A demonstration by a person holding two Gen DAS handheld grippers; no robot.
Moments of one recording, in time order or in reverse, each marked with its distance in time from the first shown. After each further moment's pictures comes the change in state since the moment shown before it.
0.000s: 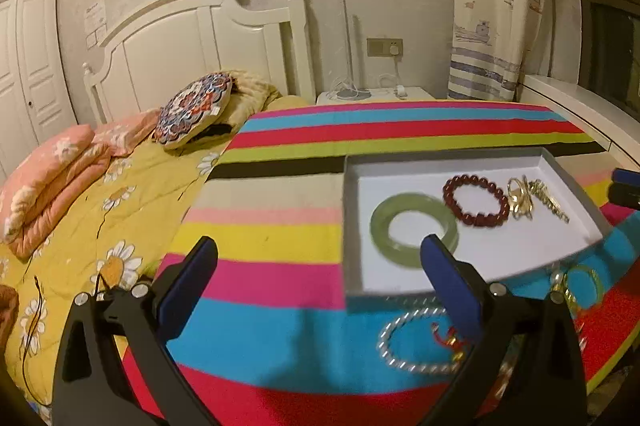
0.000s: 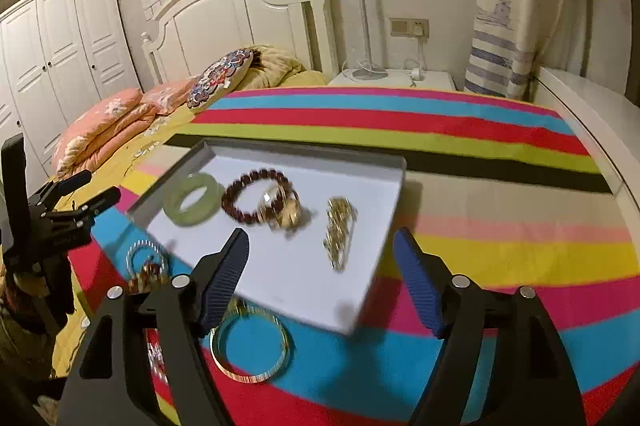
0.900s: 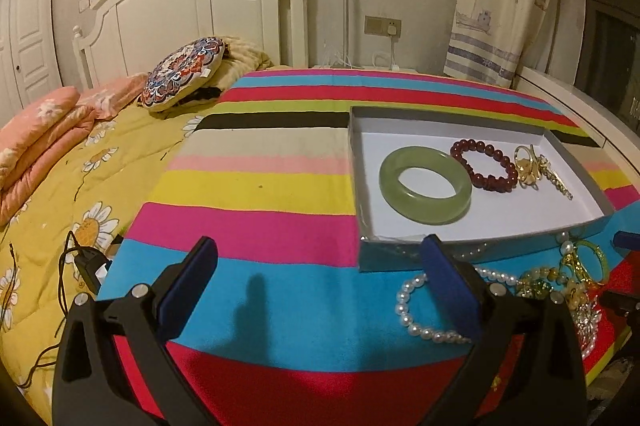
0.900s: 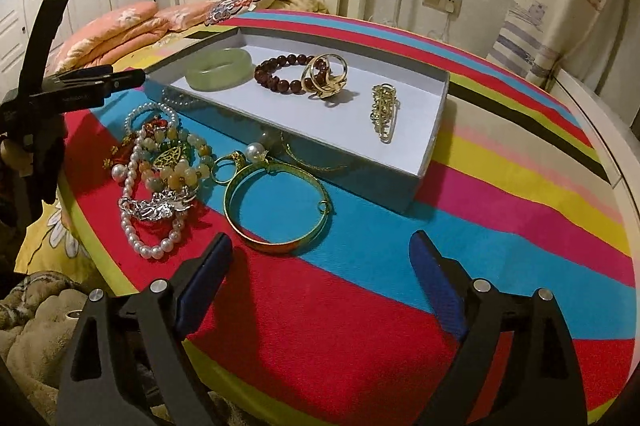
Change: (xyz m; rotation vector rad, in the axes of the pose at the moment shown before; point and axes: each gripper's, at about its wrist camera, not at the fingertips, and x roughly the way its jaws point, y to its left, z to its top) left arm 0.025 0.018 -0.026 -0.070 0.081 -0.082; right arm 0.013 0.045 -0.073 -0.227 0.149 -0.056
